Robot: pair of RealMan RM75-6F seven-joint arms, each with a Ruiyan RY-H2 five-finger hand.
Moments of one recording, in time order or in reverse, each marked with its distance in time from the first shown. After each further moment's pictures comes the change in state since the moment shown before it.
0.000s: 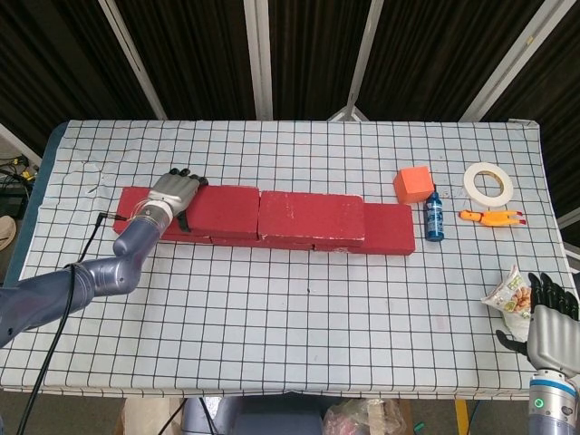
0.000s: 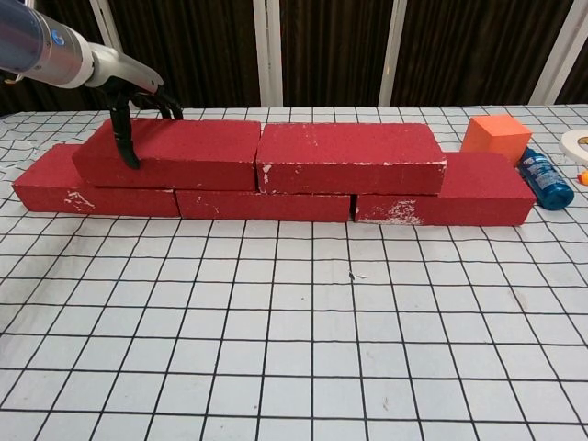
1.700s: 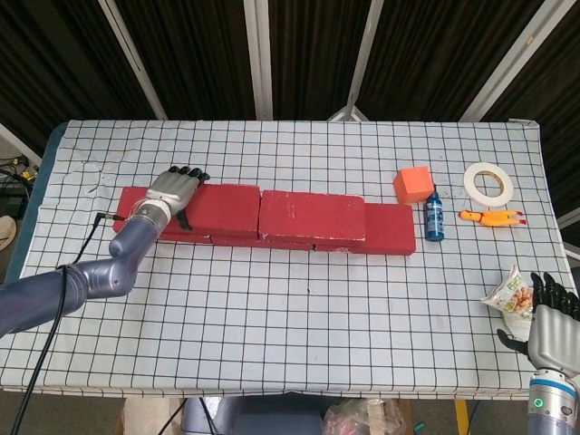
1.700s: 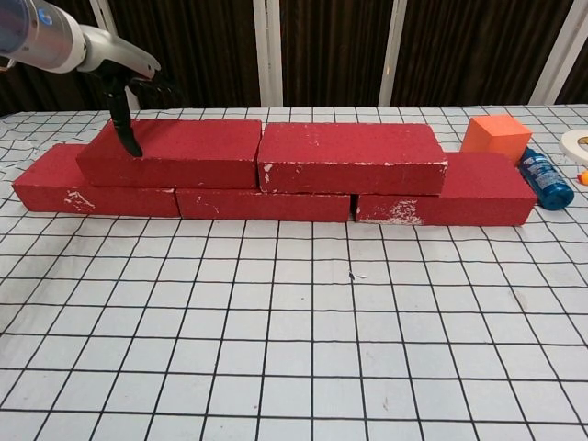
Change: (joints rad) left arm 0.009 0.078 -0.036 -0.093 0.035 0.033 -0.025; right arm 0.001 -0.011 0.004 -0.001 0.008 0.013 -0.006
